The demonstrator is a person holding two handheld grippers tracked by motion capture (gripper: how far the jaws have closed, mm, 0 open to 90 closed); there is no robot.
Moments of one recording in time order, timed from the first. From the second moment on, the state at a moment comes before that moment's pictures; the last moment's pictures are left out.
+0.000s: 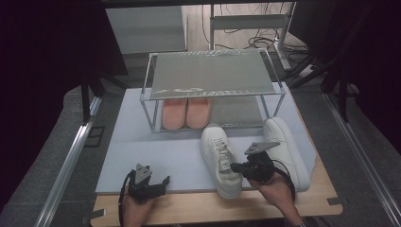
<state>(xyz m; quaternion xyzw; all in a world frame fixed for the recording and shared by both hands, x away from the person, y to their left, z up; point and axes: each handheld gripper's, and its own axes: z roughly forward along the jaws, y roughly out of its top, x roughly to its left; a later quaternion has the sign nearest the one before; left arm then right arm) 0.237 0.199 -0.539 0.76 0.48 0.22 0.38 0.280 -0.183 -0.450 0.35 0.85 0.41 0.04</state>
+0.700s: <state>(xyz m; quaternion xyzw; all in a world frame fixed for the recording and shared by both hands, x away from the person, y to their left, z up) 0.238 0.200 -0.539 0.76 0.48 0.22 0.38 0.287 -0.202 -0.445 0.37 0.84 0.40 0.04</state>
